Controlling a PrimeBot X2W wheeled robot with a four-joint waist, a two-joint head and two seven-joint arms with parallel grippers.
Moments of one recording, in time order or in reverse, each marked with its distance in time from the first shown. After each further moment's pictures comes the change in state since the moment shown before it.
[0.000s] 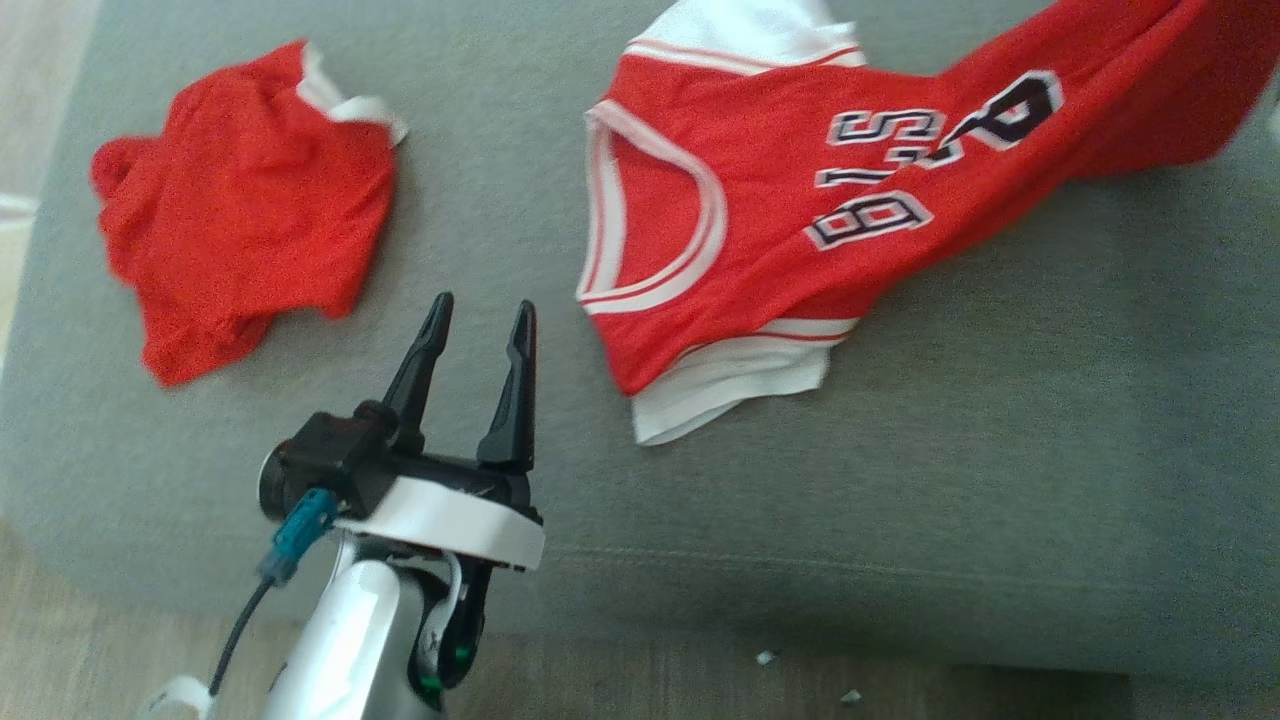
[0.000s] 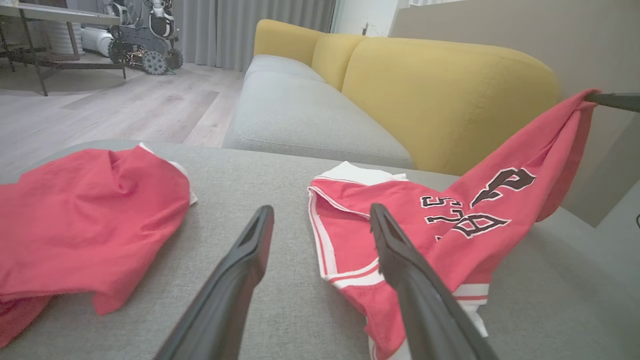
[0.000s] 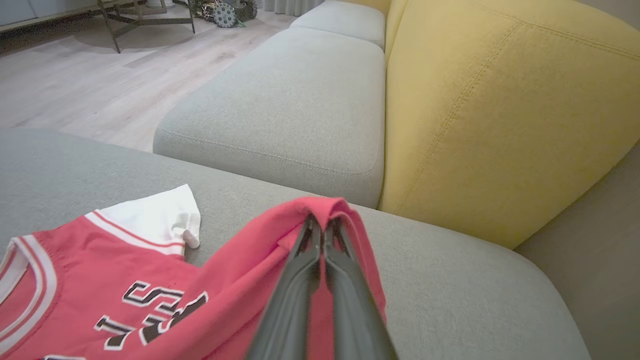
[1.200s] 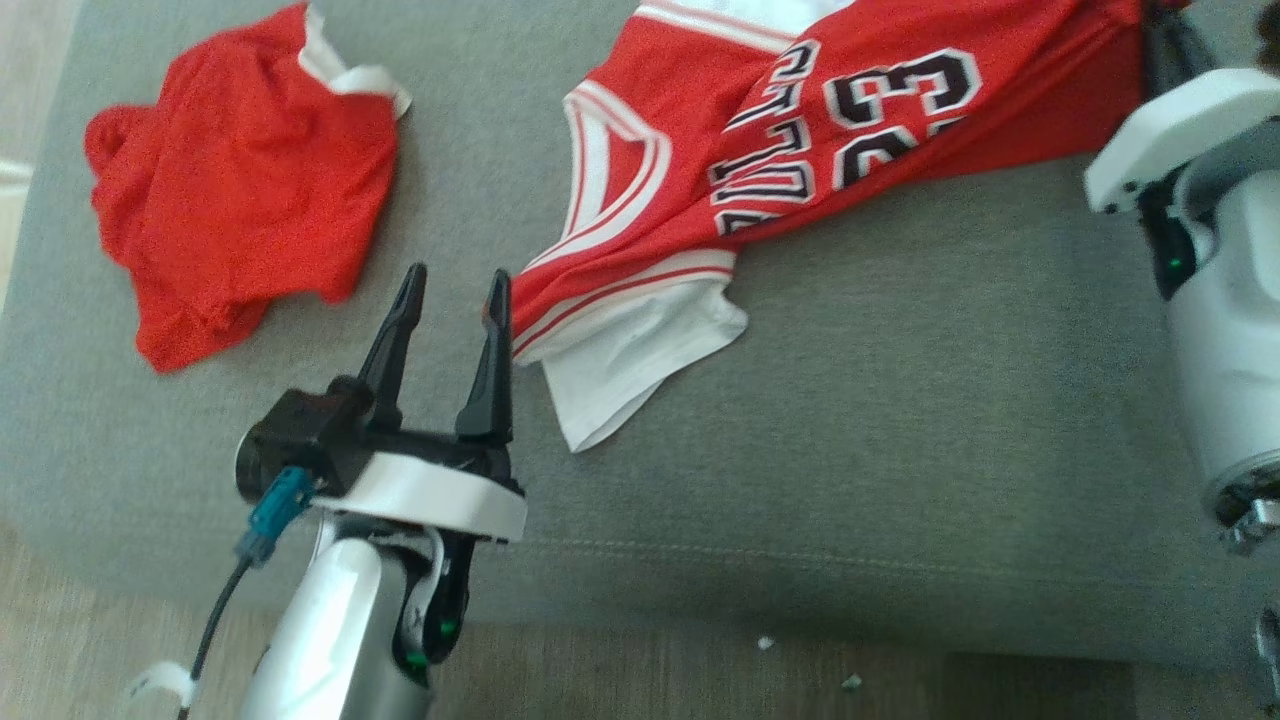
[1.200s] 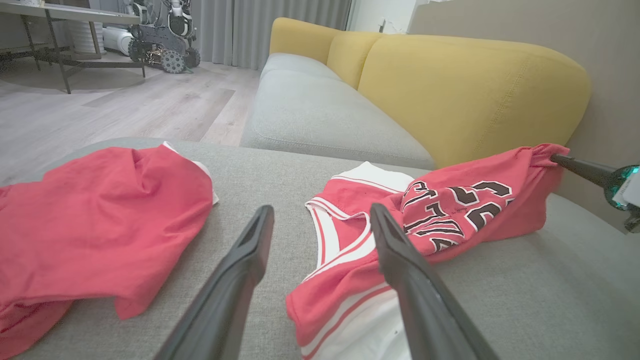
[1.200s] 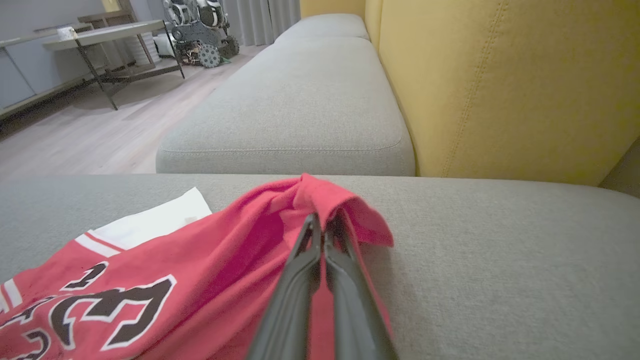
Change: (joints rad) left arm -0.043 -0.001 0.027 0.007 0.002 0.009 0.000; right arm -0.158 0.331 -0.325 0.643 -0.409 0.000 -0.579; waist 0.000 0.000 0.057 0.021
